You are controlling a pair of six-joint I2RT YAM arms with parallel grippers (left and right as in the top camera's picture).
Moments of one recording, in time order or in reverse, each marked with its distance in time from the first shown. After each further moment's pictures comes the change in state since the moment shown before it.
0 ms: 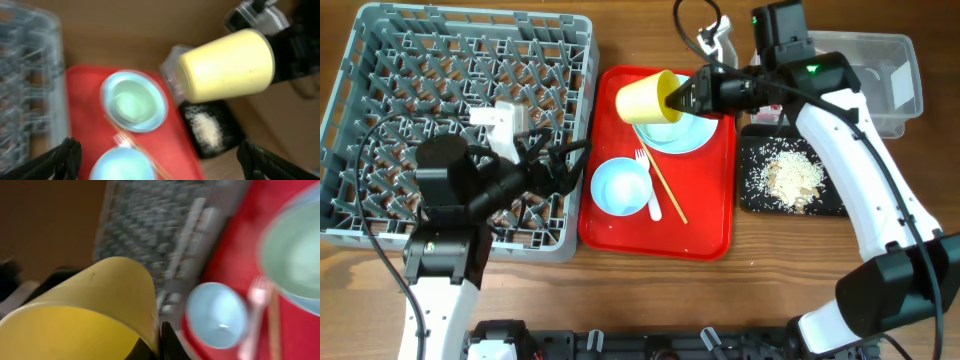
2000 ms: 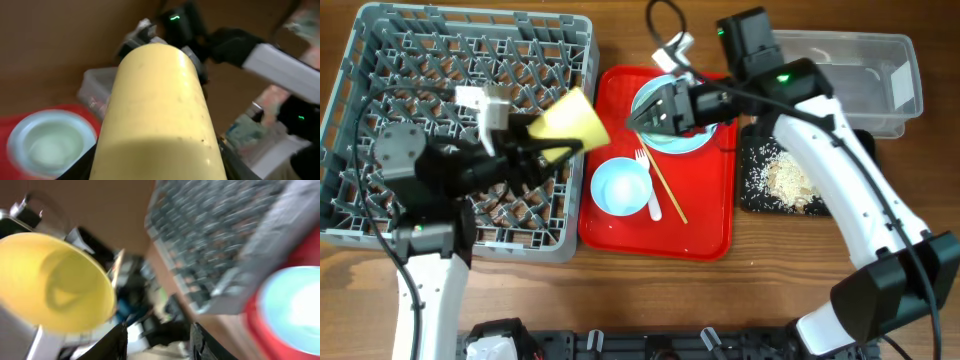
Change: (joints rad) left arm 0.151 0.101 0.008 0.397 0.581 -0.145; right arm 0.090 0.000 0.000 -0.005 -0.192 0.043
